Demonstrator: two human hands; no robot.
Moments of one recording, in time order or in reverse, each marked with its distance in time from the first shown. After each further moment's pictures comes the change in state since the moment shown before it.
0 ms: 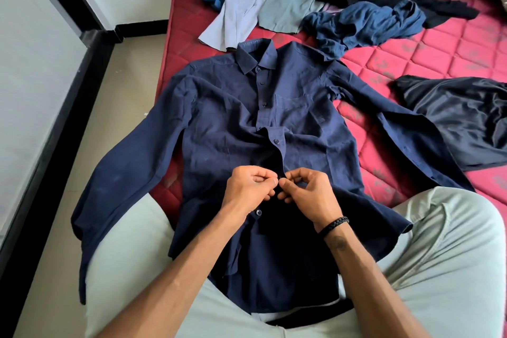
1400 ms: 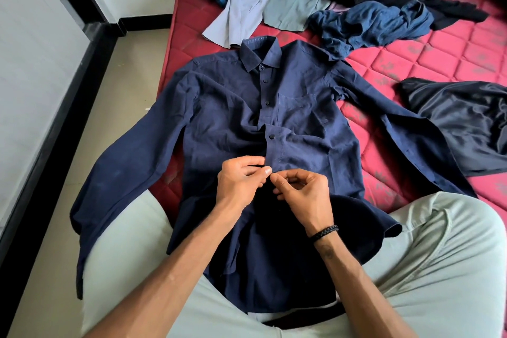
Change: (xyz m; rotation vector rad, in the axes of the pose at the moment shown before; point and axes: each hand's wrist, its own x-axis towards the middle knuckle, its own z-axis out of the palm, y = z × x) left_hand 0.010 -0.005 -0.007 -0.106 0.141 0.069; right_hand -0.007 0.000 0.013 -0.027 0.101 -0.117
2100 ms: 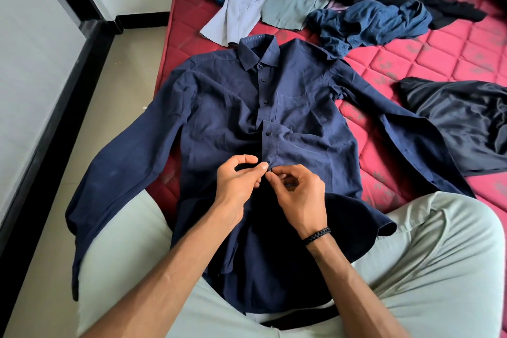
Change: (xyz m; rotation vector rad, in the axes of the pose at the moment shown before) left_hand 0.001 -0.003 0.006 -0.307 0.050 -0.180; right_hand 0.000 0.004 0.009 -0.199 0.126 -0.269
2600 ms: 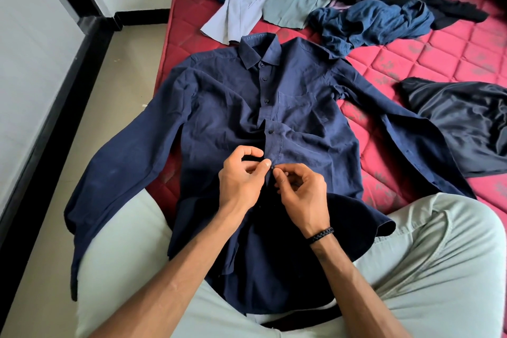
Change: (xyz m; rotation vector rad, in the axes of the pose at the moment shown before) left_hand -0.005 0.005 0.002 0.355 0.051 0.270; right_hand 0.004 0.012 0.001 0.129 -0.037 0.056
